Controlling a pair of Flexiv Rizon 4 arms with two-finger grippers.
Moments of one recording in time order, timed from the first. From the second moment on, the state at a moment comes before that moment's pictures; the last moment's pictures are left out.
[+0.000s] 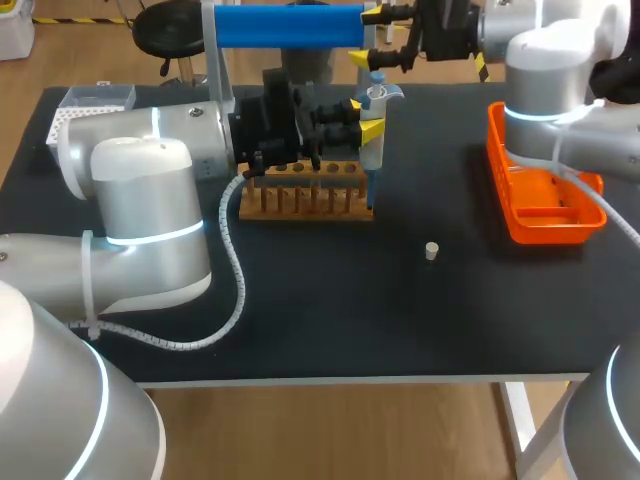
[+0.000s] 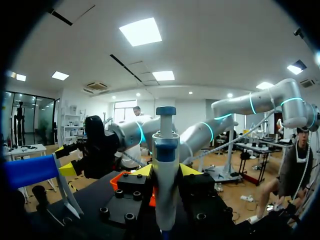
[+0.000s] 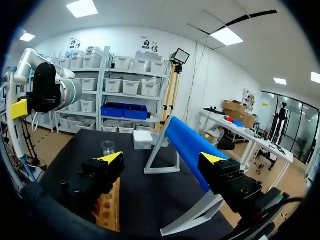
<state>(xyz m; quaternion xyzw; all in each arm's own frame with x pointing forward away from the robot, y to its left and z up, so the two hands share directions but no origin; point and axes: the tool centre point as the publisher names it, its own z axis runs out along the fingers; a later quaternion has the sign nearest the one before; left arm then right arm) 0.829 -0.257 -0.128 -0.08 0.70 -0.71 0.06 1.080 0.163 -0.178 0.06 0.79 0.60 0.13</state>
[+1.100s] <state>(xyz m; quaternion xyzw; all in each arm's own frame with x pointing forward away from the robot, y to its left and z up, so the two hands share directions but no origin) 0.829 -0.257 -0.128 -0.08 0.70 -0.71 0.06 1.085 0.169 -0.189 0.06 0.79 0.60 0.14</state>
